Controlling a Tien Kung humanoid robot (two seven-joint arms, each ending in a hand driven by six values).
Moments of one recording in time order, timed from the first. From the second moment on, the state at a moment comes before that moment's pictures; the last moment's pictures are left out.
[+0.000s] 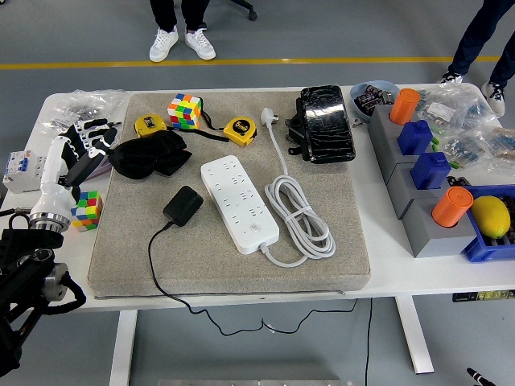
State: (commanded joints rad) left arm -0.26 0.33 -1.08 -1.16 0.86 0.35 -0.40; right arm 0.09 -0.27 0.61 0.35 -0.29 -0.10 0.02
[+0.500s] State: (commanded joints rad) left arm -0.25 0.34 -1.10 -1.17 0.87 0.34 -0.38; right arm 0.11 -0.27 0.58 0.34 -0.27 -0.10 0.02
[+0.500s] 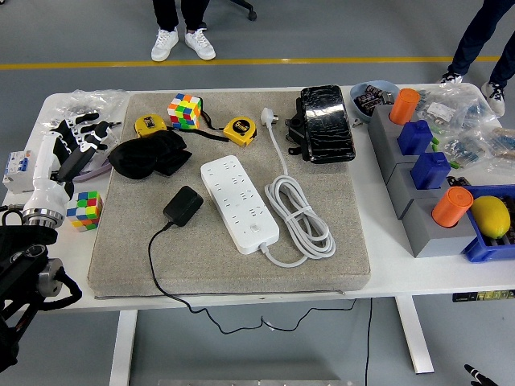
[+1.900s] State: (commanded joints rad) left arm -0.22 0.32 -1.16 -1.24 0.92 0.34 -0.29; right arm 0.09 -0.26 0.60 0.34 -0.28 -0.10 0.01
